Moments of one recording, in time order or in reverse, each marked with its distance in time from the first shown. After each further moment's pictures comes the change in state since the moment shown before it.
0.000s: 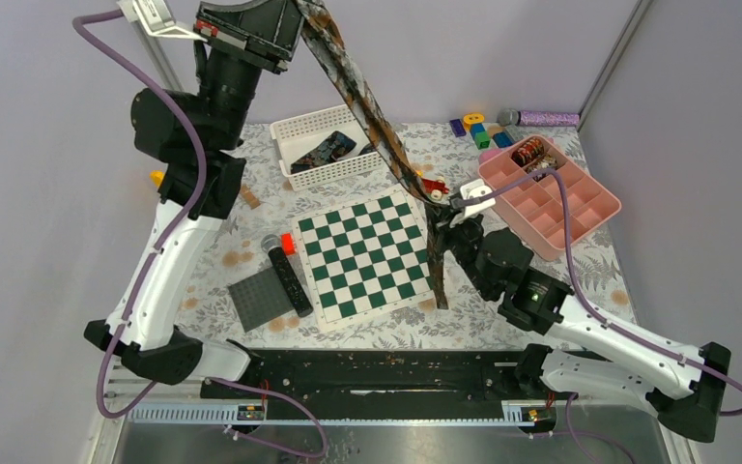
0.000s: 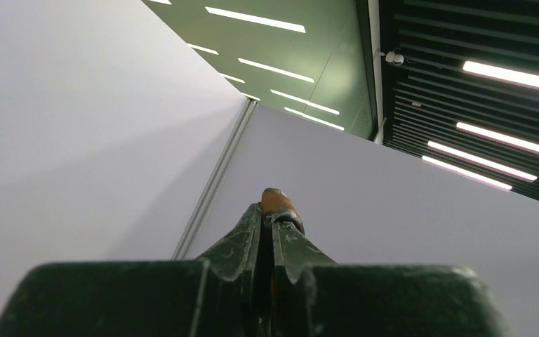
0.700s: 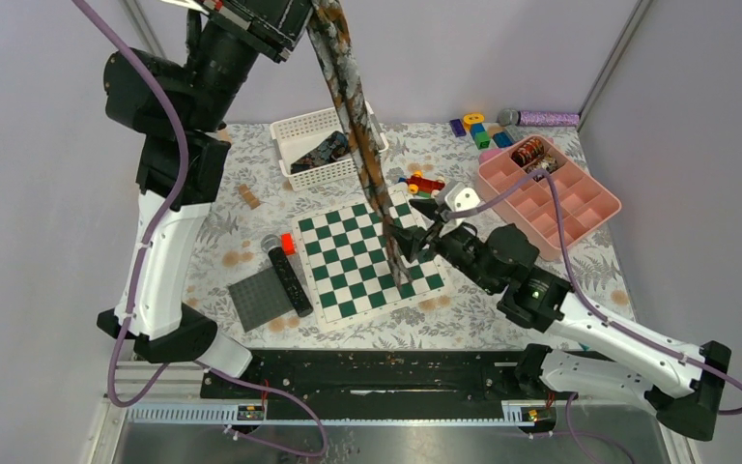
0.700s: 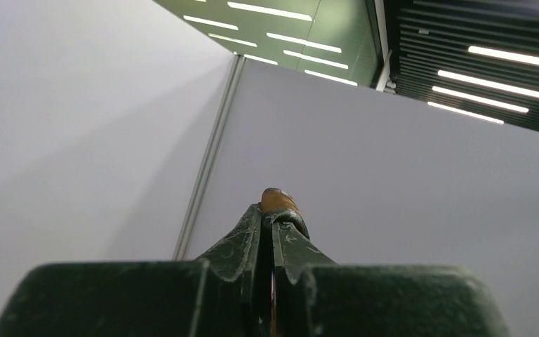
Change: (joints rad) left arm 0.002 0.142 0.419 -0.364 0.161 0.124; right arm 0.000 0.052 0.051 0.071 -0.349 -0.060
